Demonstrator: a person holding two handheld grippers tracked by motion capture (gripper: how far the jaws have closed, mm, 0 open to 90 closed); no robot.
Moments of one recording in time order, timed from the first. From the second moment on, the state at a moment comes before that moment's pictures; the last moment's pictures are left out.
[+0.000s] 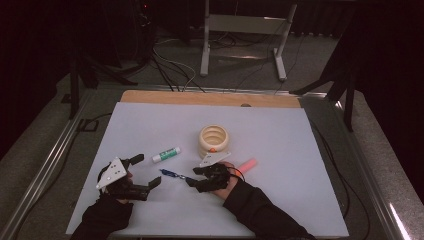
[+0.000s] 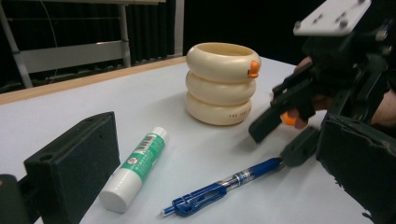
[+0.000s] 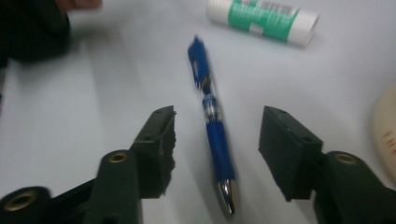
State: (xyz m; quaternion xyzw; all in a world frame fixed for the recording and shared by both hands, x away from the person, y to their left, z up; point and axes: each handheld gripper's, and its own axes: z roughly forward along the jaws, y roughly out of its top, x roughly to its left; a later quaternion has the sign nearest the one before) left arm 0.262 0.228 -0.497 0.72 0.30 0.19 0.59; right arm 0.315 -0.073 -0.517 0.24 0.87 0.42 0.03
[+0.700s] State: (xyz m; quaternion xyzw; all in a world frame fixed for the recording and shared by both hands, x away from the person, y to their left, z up) left arm 0.263 0.224 -0.499 0.73 0.27 0.18 0.60; right arm 0.312 -0.062 -0.523 0.18 0.90 0.38 0.08
